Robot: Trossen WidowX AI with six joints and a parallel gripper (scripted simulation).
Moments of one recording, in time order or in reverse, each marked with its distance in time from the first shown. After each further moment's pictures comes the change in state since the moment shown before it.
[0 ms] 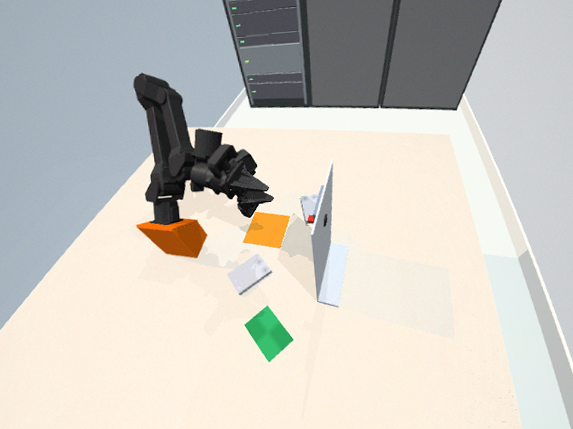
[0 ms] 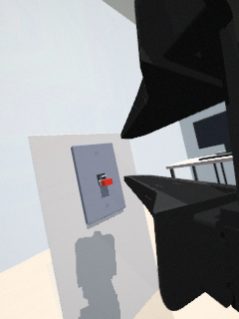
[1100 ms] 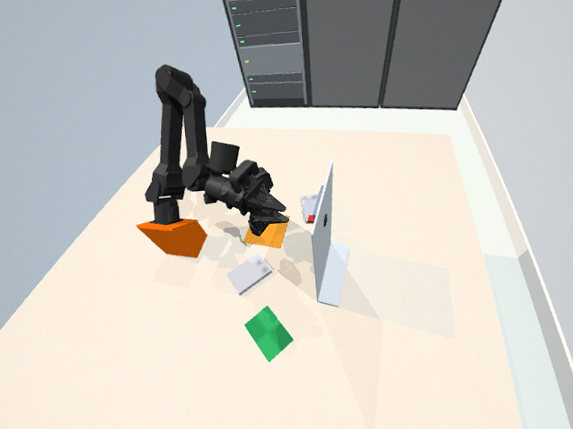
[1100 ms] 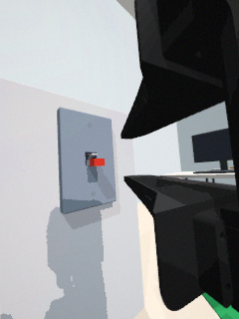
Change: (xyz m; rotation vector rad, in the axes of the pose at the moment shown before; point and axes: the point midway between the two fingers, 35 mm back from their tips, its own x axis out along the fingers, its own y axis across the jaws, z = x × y) arm 0.043 0.023 -0.020 -0.146 0.055 0.030
